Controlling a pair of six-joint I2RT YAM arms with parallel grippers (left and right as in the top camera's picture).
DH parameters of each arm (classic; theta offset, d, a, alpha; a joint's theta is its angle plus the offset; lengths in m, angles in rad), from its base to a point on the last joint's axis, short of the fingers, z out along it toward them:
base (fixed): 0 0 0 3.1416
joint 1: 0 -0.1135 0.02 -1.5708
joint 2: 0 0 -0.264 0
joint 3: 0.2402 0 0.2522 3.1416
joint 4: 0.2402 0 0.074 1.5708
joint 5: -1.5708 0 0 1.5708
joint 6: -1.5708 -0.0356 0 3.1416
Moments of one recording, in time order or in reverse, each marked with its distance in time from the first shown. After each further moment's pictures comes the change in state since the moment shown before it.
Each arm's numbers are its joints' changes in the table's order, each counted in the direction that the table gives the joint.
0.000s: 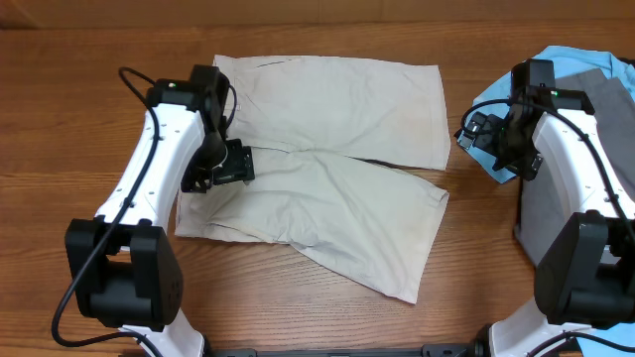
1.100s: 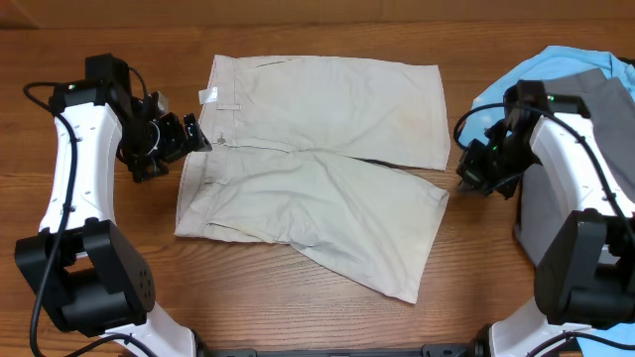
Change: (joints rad) left arm -0.330 0.000 0.062 -0.082 -0.294 -0.149; right arm 0.000 0.000 -0.055 0.229 0.322 0.007
